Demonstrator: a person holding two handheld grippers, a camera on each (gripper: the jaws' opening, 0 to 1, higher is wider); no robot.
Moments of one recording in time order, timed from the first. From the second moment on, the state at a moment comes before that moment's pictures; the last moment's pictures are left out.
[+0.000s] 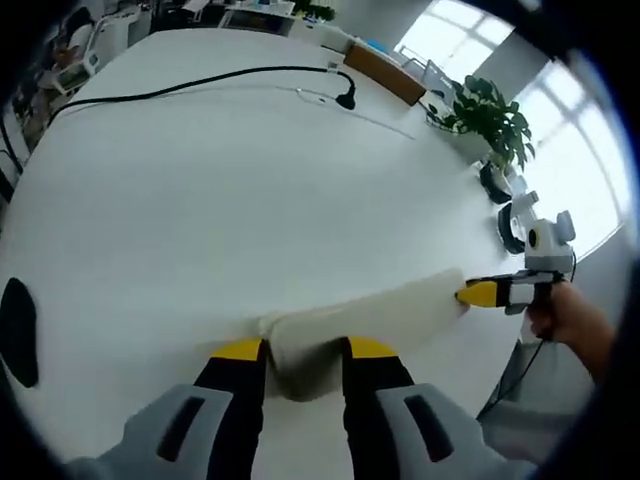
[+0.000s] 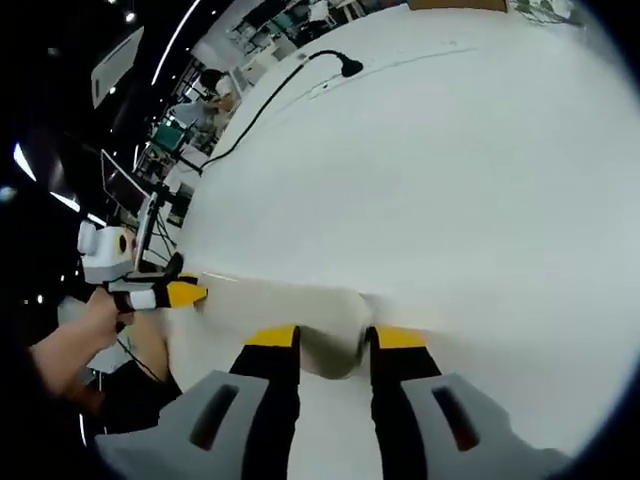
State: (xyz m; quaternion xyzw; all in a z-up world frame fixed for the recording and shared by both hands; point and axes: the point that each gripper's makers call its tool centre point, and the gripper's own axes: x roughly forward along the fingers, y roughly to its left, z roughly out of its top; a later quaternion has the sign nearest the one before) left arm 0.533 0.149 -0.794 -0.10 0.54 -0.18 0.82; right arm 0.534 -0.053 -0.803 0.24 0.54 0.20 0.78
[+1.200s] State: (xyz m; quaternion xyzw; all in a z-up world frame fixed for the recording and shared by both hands) left arm 0.394 0.154 -0.553 0.03 0.14 -0.31 0.94; right arm 0.403 -0.092 -0.560 -0.05 0.13 0.33 0.93
